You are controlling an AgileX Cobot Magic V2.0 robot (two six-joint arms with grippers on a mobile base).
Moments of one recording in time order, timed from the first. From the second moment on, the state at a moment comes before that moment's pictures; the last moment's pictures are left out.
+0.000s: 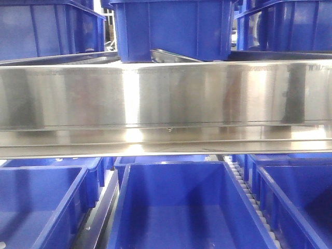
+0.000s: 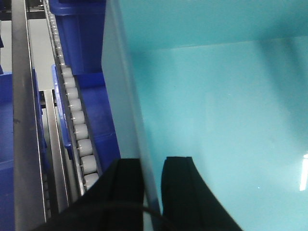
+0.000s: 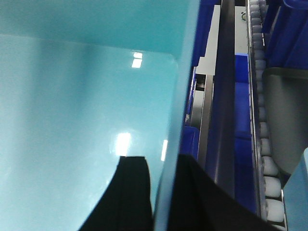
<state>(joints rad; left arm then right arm) -0.45 1.55 -1.97 -0.08 1.06 -0.11 0.25 1.54 -1.94 0.12 1.11 0.00</state>
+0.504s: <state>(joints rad) -0.45 1.55 -1.97 -0.08 1.06 -0.11 0.25 1.54 -1.94 0.12 1.11 0.00</state>
